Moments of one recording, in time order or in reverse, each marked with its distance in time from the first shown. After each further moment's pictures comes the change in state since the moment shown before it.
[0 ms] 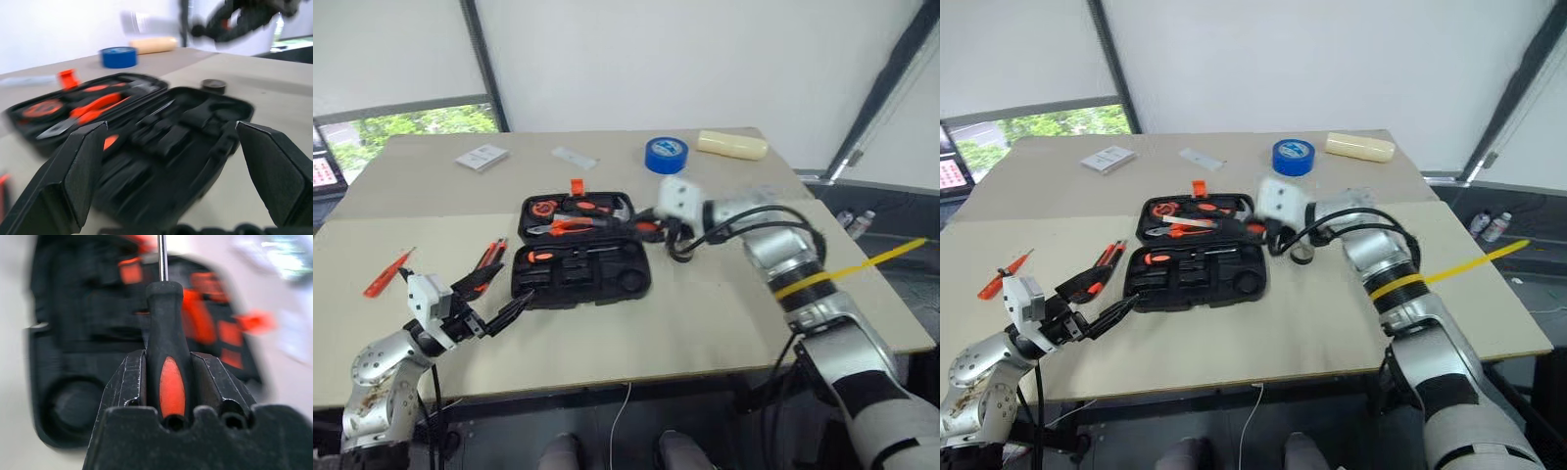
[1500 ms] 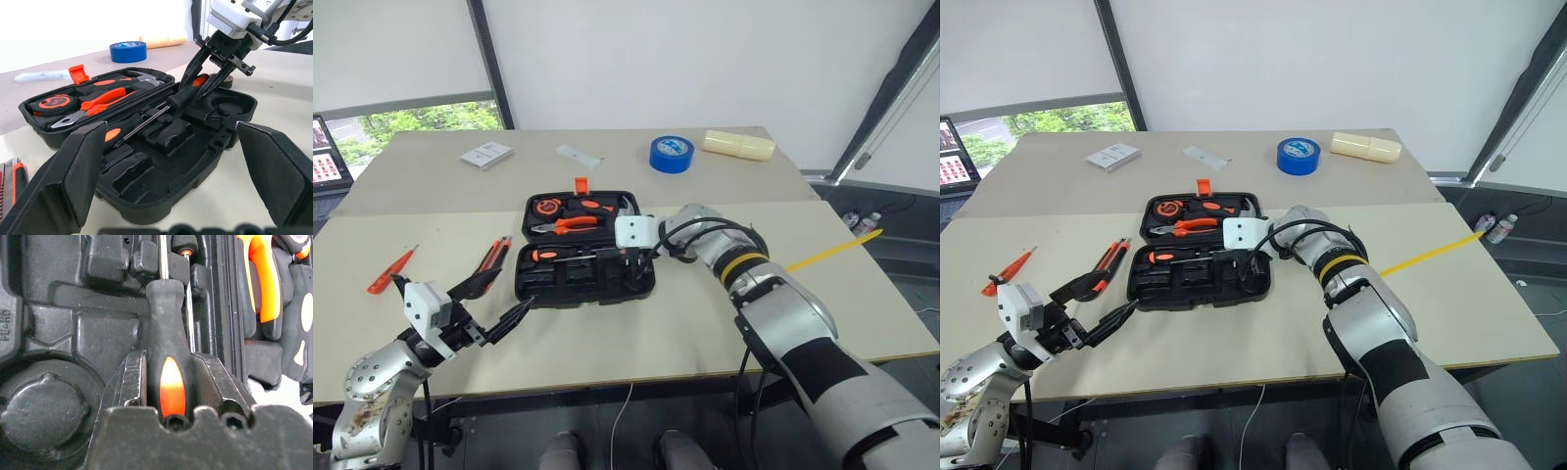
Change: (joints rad) left arm 0.076 0.007 -0.014 -0.153 0.000 0.034 0.084; right arm -0.191 0.198 -0.042 0.566 -0.318 -0.254 -0.172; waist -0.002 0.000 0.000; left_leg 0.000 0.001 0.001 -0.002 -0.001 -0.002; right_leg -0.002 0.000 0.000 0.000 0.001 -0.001
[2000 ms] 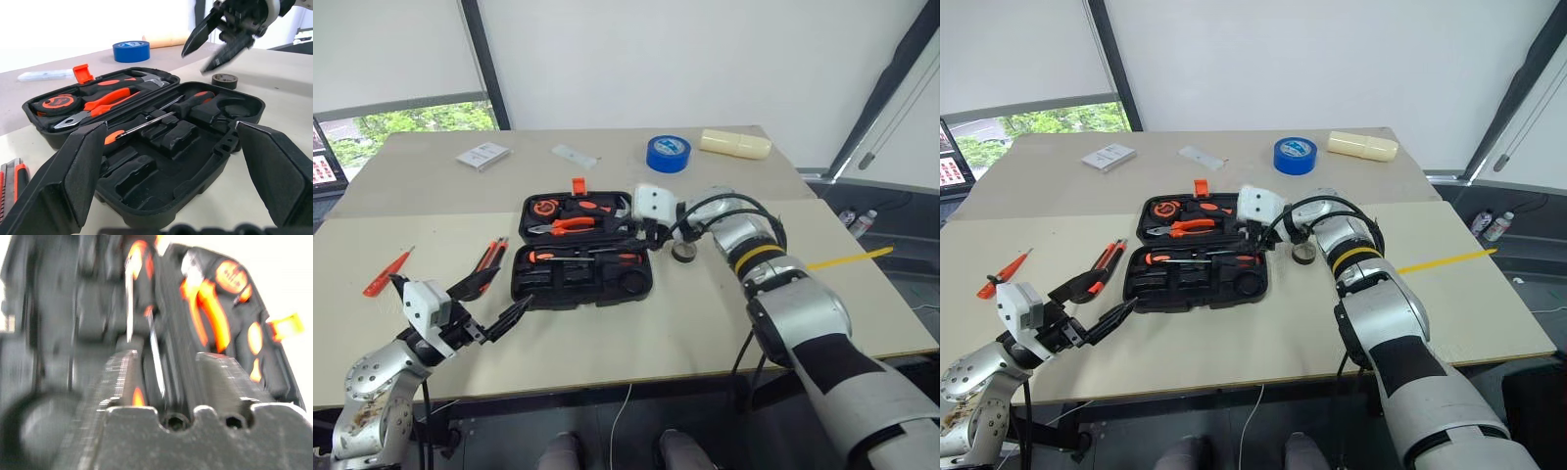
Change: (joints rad) left arm 0.000 -0.003 0.000 0.004 0.007 -0.002 0.032; right arm -0.011 -0.004 -0.241 -0.001 0.208 -0.008 0.136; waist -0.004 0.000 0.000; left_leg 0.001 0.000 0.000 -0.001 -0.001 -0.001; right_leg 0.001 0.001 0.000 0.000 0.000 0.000
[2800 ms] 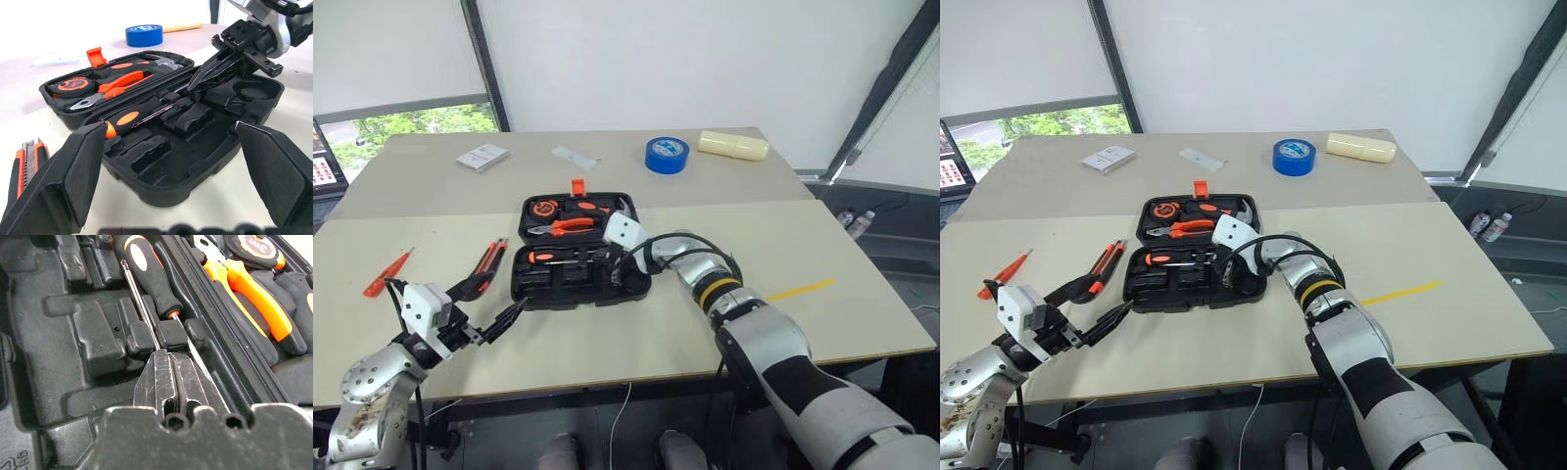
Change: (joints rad) left arm 0.029 0.020 0.020 0.012 0.016 0.045 0.062; right arm 0.123 0.137 -0.003 0.004 -0.013 0.113 -0.182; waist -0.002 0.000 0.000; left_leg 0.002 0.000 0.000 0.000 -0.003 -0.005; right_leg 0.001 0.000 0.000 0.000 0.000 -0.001
